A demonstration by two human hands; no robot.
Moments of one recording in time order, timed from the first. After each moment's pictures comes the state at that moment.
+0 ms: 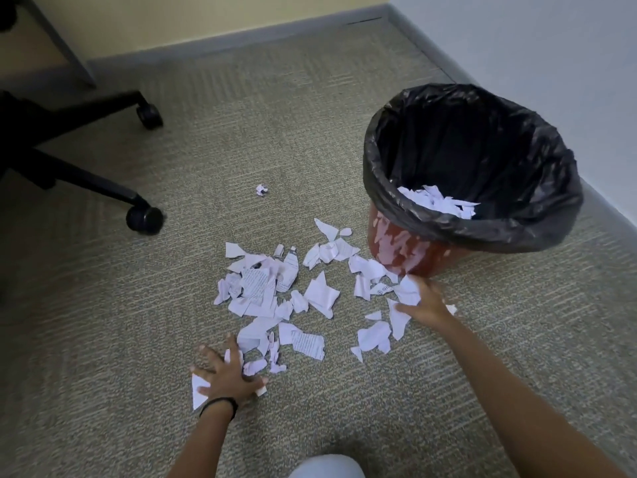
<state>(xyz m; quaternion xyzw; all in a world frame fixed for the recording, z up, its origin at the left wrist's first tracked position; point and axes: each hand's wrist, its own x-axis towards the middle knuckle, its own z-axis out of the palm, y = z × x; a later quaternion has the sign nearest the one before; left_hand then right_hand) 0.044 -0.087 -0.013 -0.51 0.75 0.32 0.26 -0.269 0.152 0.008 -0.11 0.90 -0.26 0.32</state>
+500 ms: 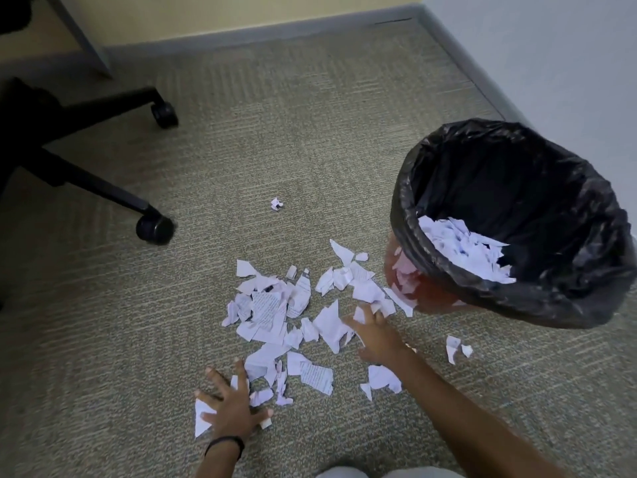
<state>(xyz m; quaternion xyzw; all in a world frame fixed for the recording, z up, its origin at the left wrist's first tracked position) 0.032 -0.093 -0.018 -0.50 0.75 0.29 0.32 -0.233 0.048 0.005 -0.44 0.84 0.06 0.30</state>
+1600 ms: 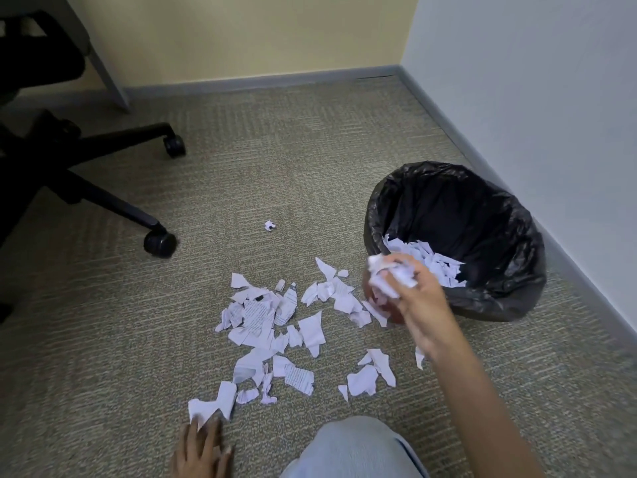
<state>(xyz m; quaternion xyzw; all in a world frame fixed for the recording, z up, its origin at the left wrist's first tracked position) 0.131 -0.071 -0.062 -0.43 0.79 0.40 0.20 -0.228 0.076 0.255 -0.06 0.65 -0.68 0.34</state>
